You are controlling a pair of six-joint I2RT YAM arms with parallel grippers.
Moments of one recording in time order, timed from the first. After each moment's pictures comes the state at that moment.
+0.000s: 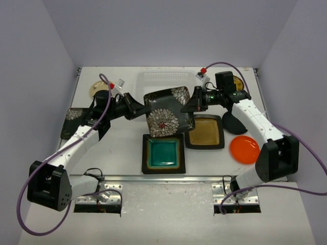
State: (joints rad) left arm -0.23 1.17 0.77 0.07 0.64 -0.97; right arm 0.26 1.50 1.21 -0.46 -0.85 0.32
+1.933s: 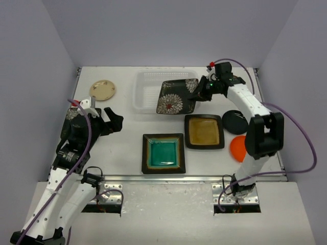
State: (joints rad) left arm -0.22 0.60 0.73 -0.50 -0.07 -0.44; right arm 0.17 1.78 1.43 -0.53 -0.54 0.57
